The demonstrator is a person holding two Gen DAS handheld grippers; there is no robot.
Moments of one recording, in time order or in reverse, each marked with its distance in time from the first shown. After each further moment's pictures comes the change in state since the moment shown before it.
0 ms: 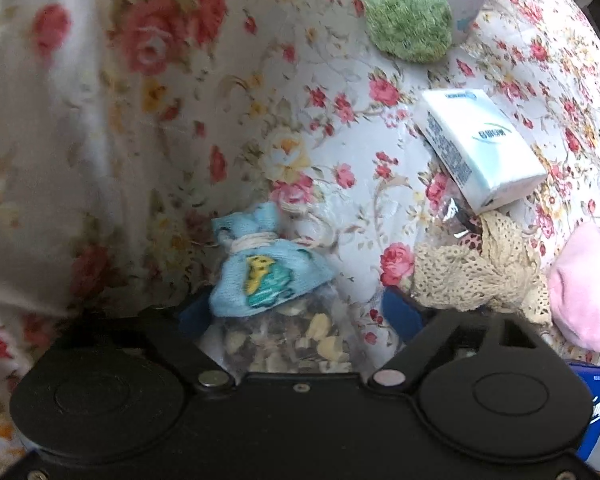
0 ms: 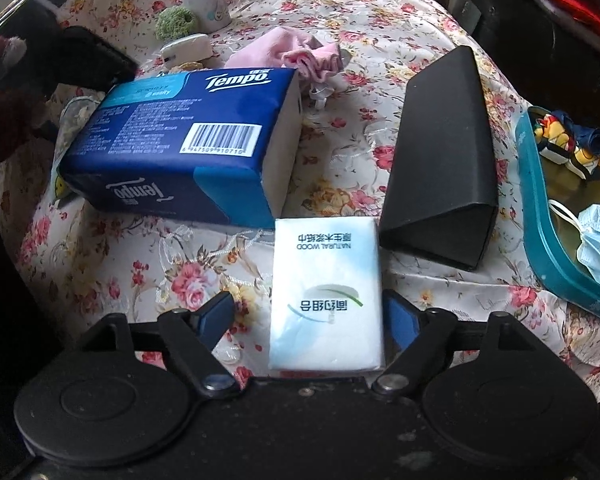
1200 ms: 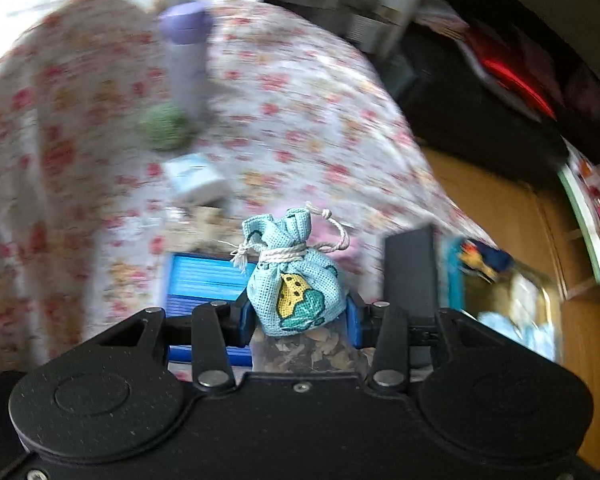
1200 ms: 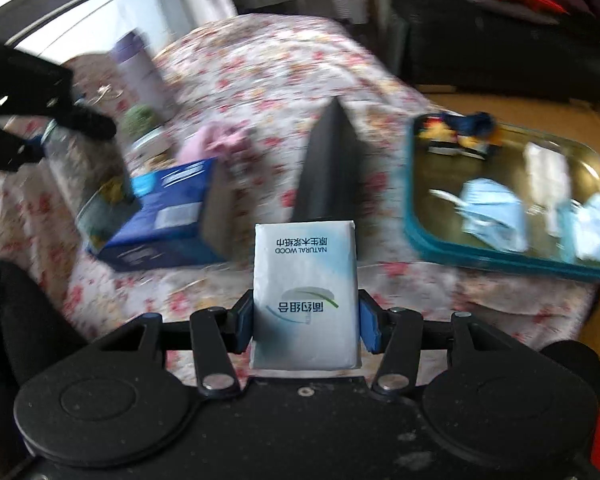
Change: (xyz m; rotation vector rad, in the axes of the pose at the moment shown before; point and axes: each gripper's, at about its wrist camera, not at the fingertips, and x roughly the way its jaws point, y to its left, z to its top) left arm -0.171 -0.107 -0.124 0.291 -0.280 -0.336; right arm -0.099 -0.075 -0.019 0.241 -0.121 0.007
